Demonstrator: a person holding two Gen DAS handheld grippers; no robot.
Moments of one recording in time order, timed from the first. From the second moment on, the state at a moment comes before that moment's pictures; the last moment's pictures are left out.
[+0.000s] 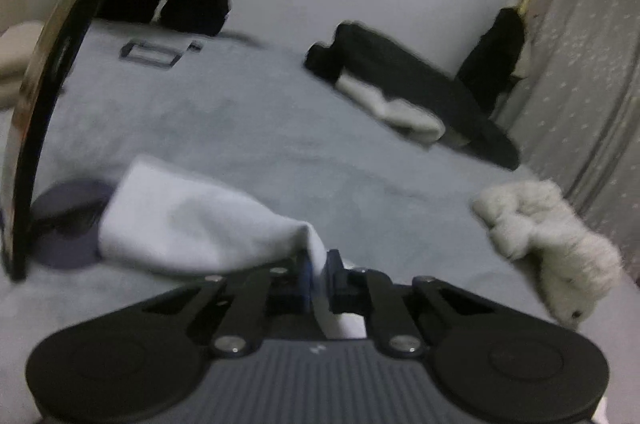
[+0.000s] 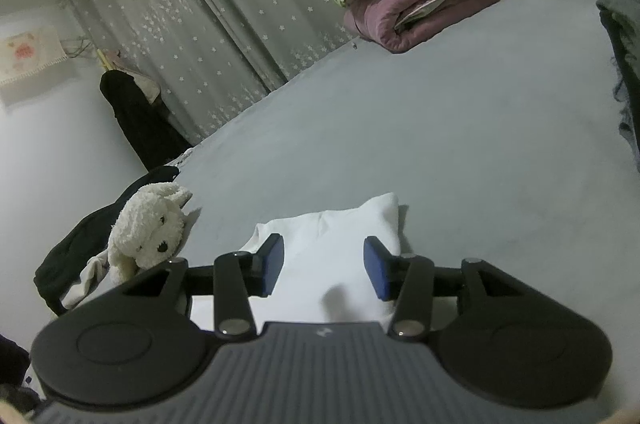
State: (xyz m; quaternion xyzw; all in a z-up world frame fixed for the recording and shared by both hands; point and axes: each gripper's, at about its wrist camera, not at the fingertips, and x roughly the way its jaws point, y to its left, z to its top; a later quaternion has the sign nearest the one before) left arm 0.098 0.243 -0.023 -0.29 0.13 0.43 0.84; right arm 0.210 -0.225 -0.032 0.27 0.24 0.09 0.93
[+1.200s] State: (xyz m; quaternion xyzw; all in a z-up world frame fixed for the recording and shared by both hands) left arm 0.188 0.065 0.038 -0.24 0.13 0.09 0.96; right arm 0.205 -0.229 -0.036 0.28 0.25 0.09 0.92
